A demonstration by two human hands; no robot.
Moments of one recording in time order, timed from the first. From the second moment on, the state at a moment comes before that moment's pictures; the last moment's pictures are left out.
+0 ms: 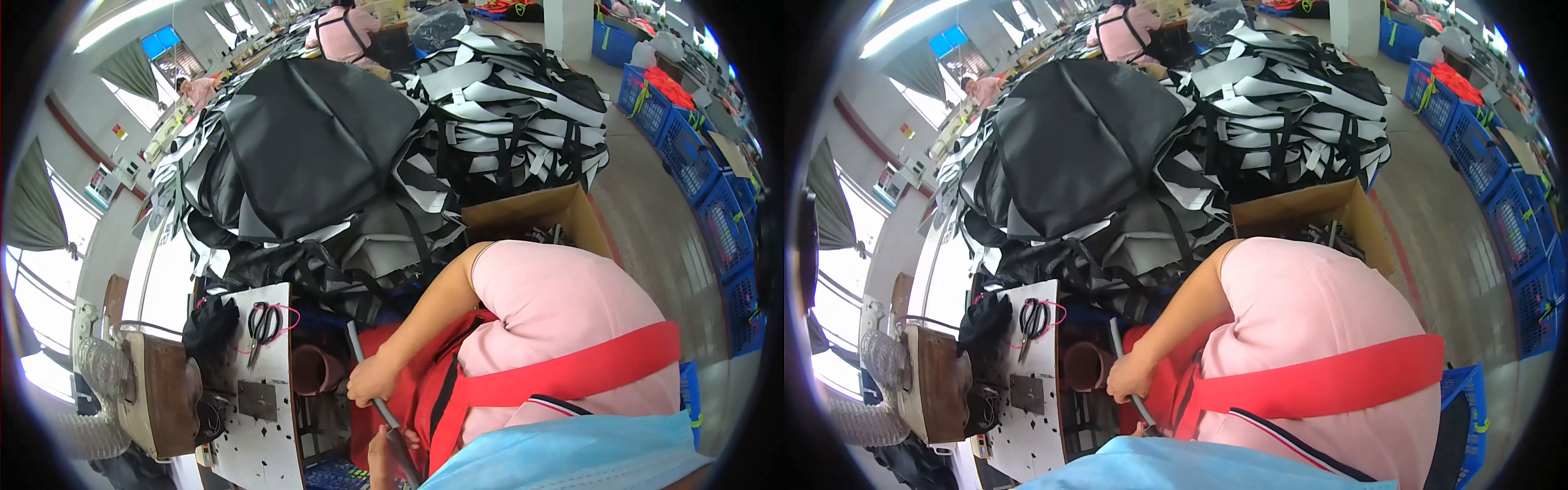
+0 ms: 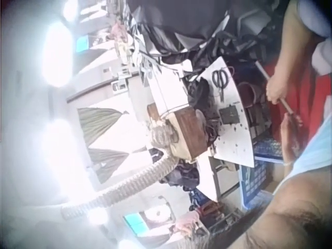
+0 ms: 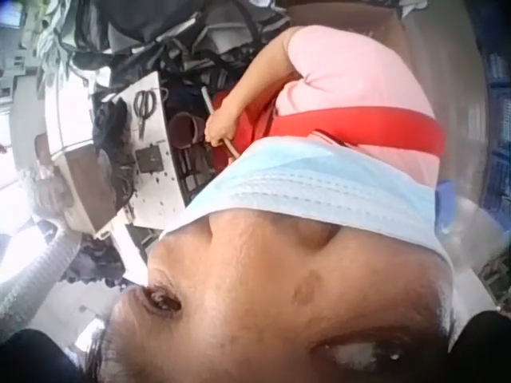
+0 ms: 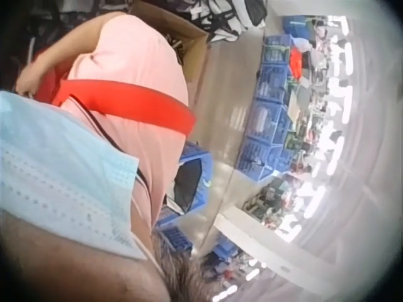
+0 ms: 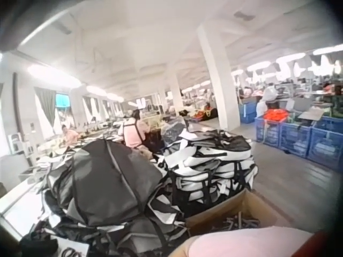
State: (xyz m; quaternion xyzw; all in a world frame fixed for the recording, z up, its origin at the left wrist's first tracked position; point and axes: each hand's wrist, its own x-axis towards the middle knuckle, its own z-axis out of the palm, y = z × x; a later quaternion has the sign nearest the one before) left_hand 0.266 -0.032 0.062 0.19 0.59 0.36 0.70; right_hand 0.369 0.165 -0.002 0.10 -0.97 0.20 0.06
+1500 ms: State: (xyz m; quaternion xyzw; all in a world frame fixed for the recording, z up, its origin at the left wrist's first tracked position) left_hand 0.067 0.076 0.101 0.41 0.79 0.44 0.13; right_hand 0.199 0.281 0.124 0.07 -0.98 0.07 0.17
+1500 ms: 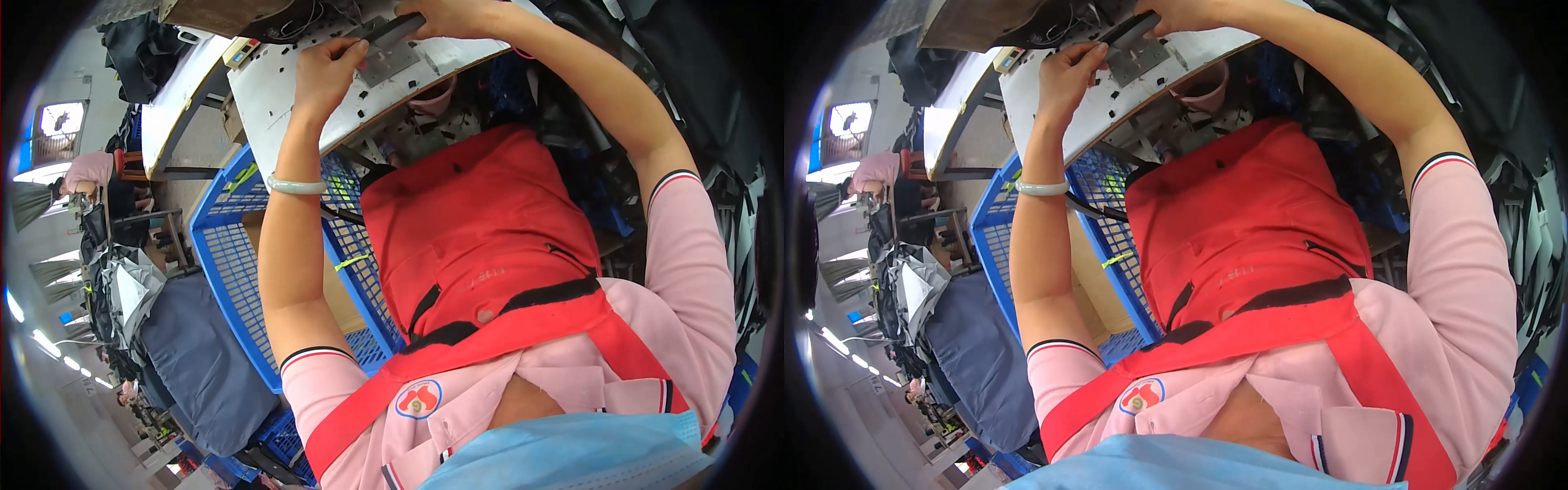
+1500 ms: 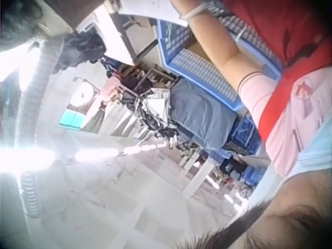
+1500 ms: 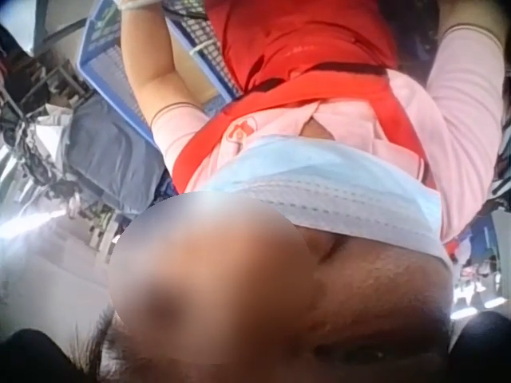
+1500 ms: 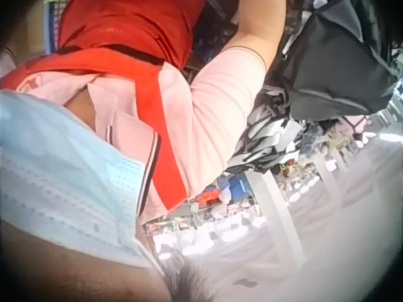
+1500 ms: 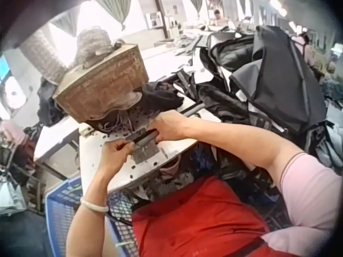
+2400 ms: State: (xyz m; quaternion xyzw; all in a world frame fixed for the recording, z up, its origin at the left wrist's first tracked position) left_hand 0.035 0.091 0.091 0.36 0.72 0.56 0.19; right_hand 0.166 0.293 0.139 0.02 -0.99 0.09 0.11
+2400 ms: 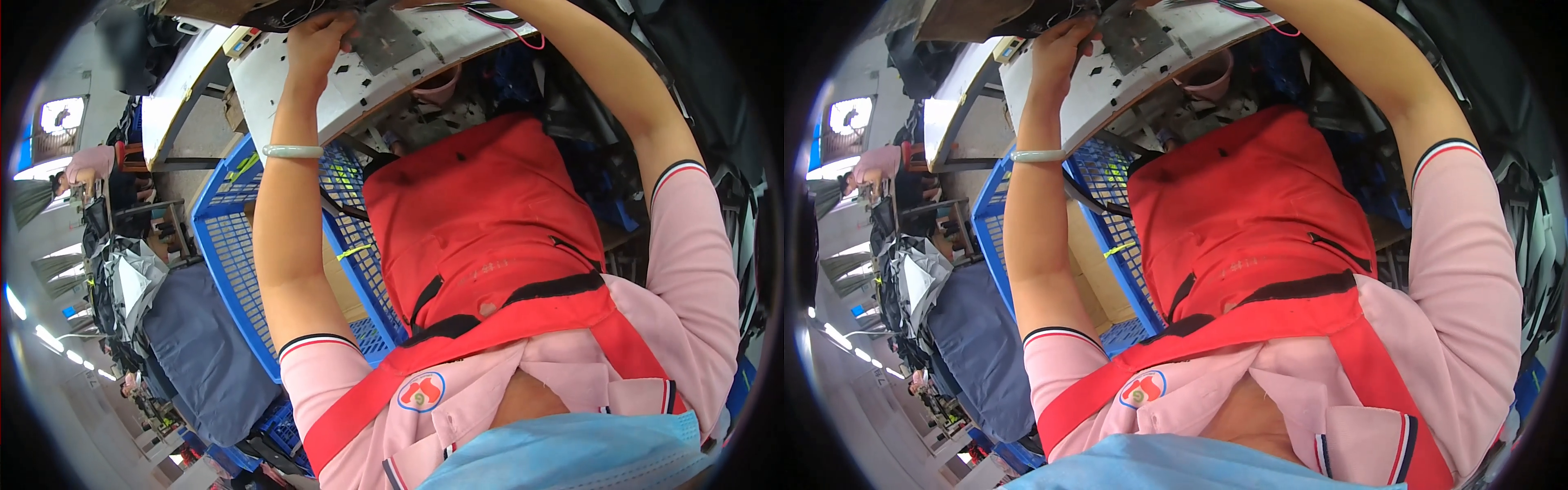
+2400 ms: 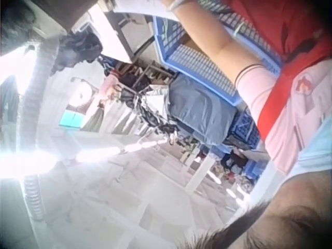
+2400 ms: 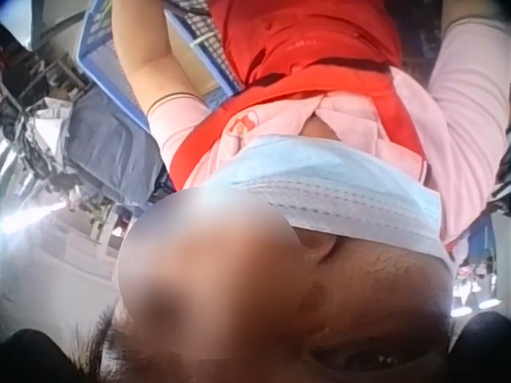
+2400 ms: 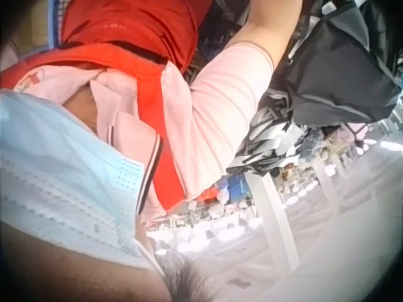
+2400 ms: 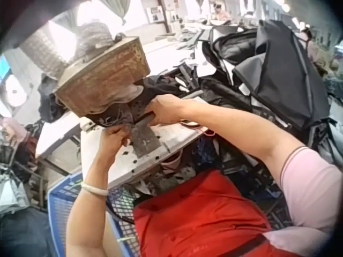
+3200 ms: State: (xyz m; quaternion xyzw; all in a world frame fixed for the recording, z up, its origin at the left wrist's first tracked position) left_hand 0.125 0.013 0.034 0.26 0.66 0.48 0.51; right_hand 0.238 0.212 0.091 0.00 -0.98 0.17 -0.06
